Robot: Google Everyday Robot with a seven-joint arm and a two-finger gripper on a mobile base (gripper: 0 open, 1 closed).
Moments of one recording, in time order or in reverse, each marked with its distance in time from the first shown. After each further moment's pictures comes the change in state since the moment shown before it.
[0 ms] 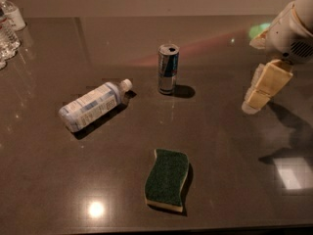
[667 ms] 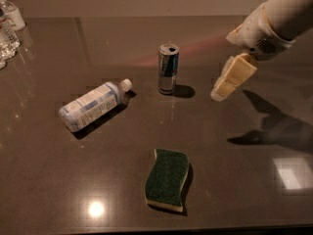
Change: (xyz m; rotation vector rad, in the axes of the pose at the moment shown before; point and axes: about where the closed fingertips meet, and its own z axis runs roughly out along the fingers) arm -0.048 -0.026 0.034 0.018 -0.149 0.029
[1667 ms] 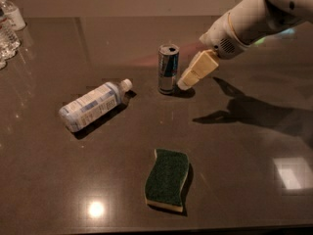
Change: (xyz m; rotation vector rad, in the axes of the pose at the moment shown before) arm -0.055 -0.025 0.063 -0.043 -0.170 0.092
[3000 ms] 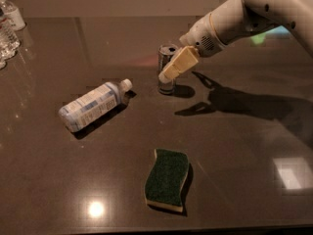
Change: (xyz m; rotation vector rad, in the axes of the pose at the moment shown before) arm -0.037 -0.003 0.043 -0.117 -0.131 0.032
